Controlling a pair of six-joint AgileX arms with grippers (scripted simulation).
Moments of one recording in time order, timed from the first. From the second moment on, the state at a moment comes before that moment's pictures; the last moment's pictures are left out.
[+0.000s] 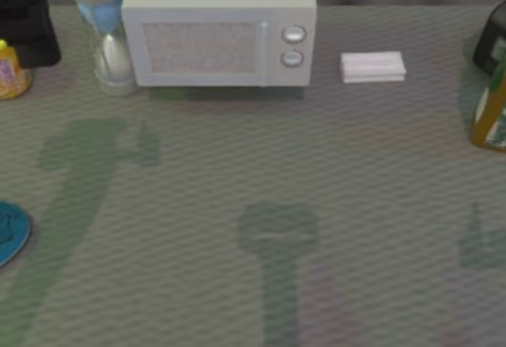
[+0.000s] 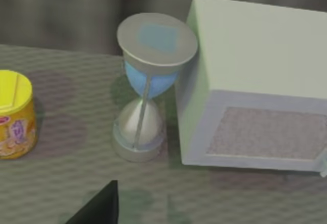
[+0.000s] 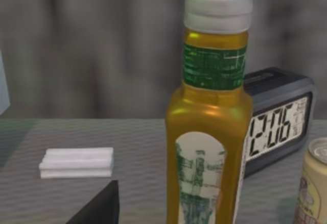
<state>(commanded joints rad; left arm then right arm) -0.27 0.92 1.01 -0.52 -0.11 -0.24 0.00 0.00 0.00 0.00 0.00 0.00</state>
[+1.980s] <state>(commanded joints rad) -0.60 2.44 2.39 -1.07 -0.29 -0.54 0.00 0.00 0.00 0.00 0.00 0.00</state>
